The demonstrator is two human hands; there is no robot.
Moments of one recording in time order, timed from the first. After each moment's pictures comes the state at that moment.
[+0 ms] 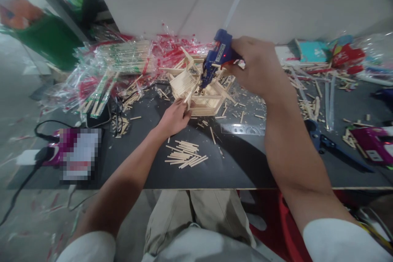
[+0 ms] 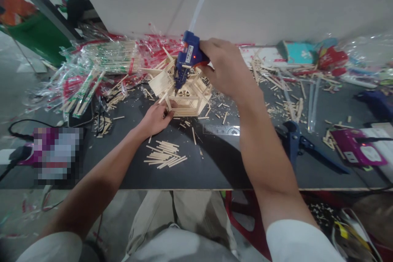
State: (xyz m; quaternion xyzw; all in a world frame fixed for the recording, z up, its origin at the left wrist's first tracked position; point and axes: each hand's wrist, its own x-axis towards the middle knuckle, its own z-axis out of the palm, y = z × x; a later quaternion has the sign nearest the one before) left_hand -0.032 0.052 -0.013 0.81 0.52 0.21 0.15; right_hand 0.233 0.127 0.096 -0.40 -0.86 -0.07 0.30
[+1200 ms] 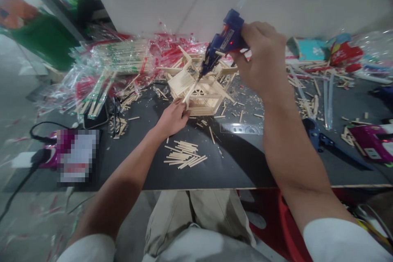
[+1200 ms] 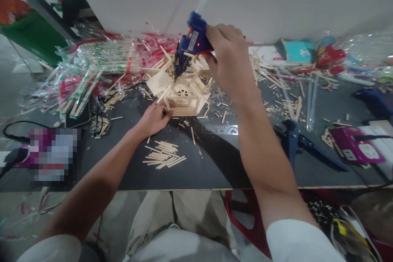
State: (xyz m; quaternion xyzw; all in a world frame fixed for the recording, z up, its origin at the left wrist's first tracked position) left_hand -0.032 0.051 -0.011 0.82 0.52 0.19 0.15; right_hand 0.226 0.102 0.121 -0.50 -0.82 -0.06 0.28
